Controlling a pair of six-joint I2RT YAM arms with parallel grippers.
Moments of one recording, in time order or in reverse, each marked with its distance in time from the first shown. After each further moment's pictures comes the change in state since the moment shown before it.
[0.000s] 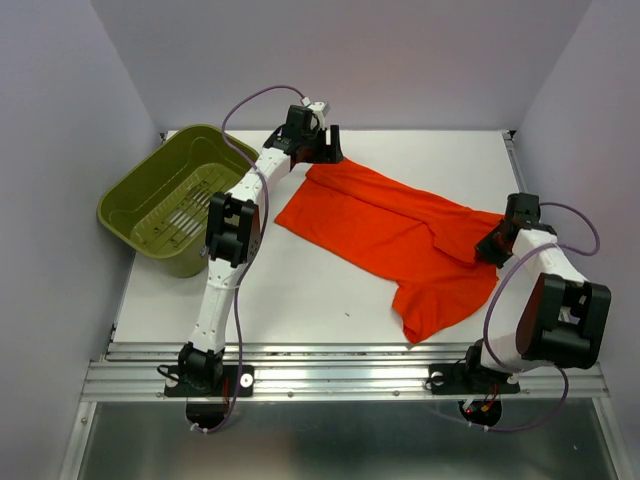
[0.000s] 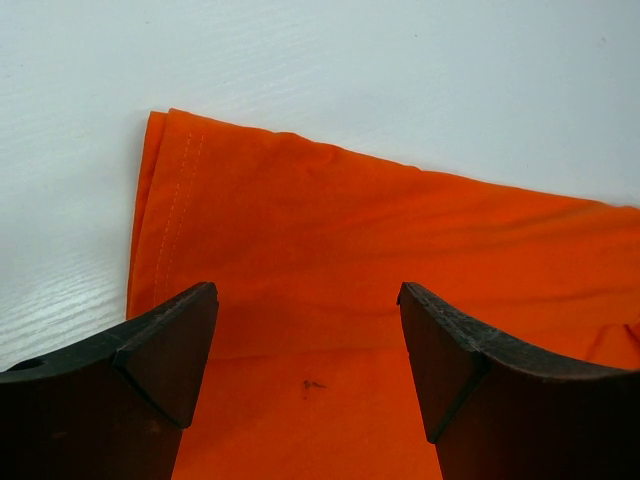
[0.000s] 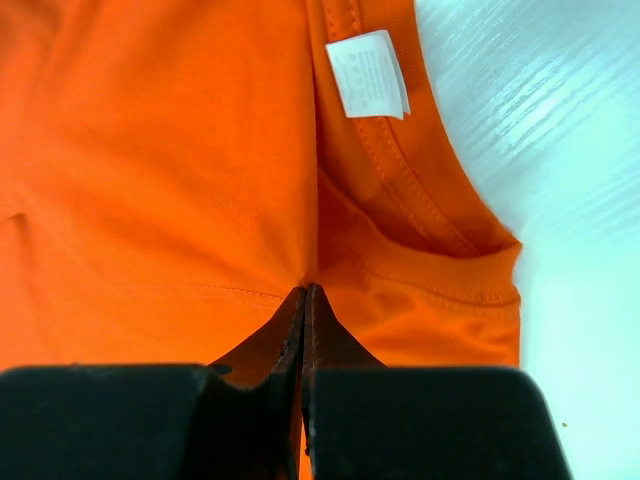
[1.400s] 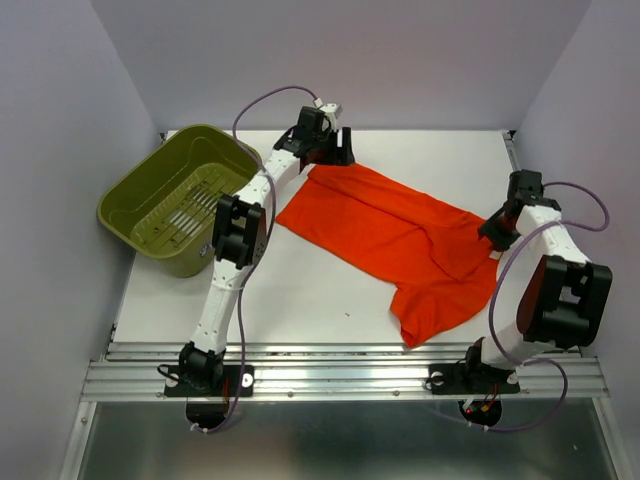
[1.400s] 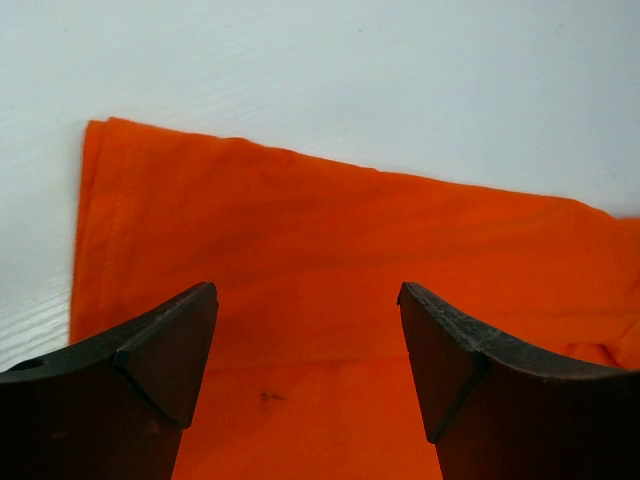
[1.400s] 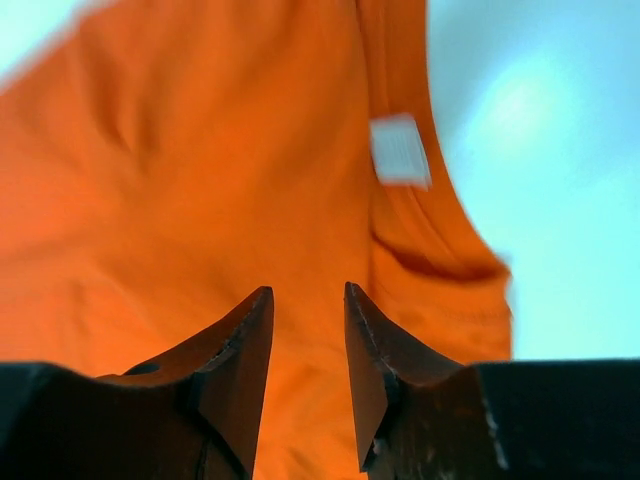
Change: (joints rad) left arm -0.038 0.010 0.024 -0.010 -0.006 -0.002; right arm 0.028 0.039 0.175 -0.178 0.092 0.010
